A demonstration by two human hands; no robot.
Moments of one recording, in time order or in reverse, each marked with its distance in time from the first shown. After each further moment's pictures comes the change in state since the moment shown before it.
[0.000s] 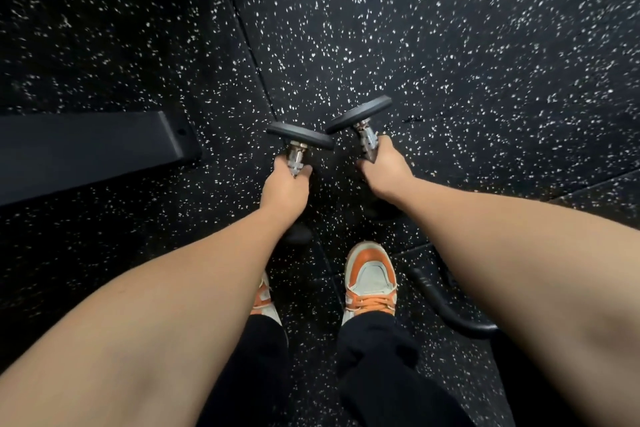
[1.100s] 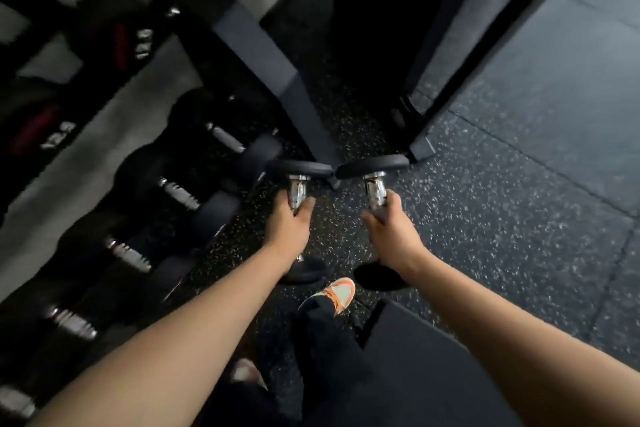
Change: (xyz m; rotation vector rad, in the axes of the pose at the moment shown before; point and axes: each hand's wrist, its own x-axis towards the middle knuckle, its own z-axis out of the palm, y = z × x) left_hand -0.614 0.060 -0.249 -0.982 0.738 -0.116; right_hand -0.588 -0.248 -0.230 -0.343 -0.366 -0.812
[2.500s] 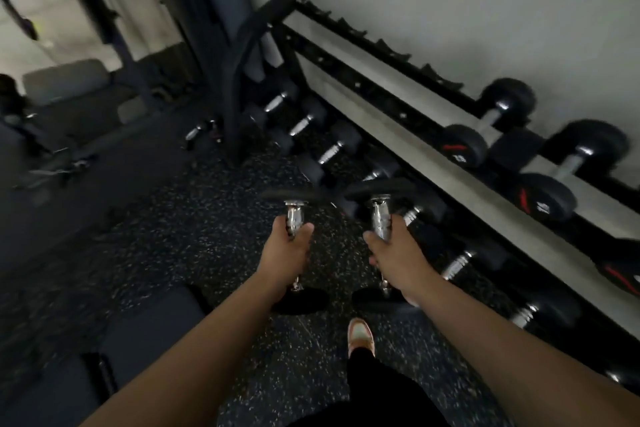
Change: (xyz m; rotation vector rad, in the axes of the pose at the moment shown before) left_hand -0.622 -0.481 -0.484 -0.893 1.502 -0.494; right_hand -0.612 -0.167 0.648 -0.647 -1.388 -0.776
